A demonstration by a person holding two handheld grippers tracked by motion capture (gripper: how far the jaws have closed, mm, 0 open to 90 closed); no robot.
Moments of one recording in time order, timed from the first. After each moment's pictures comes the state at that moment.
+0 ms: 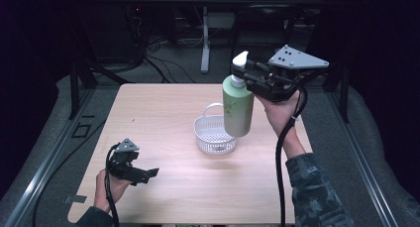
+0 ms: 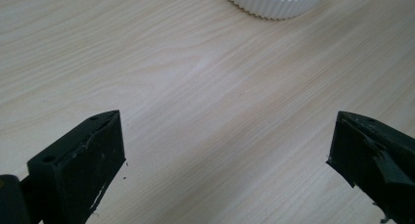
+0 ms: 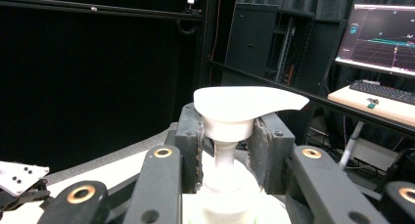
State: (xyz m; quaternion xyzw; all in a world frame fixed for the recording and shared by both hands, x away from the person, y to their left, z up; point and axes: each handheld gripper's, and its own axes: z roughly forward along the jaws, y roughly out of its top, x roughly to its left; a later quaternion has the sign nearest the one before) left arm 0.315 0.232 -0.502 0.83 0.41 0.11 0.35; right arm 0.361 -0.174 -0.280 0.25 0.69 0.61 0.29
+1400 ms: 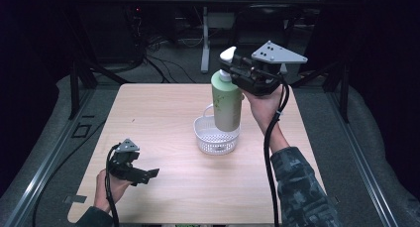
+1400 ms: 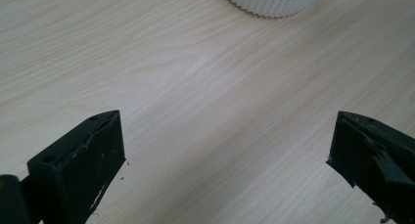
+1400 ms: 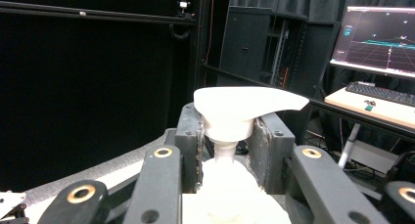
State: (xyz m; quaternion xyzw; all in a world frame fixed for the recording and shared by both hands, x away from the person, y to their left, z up) left arm 0.315 0.231 -0.502 0.83 0.41 0.11 0.35; right arm 0.381 -0.146 -0.286 0.26 0.68 0.62 0.30
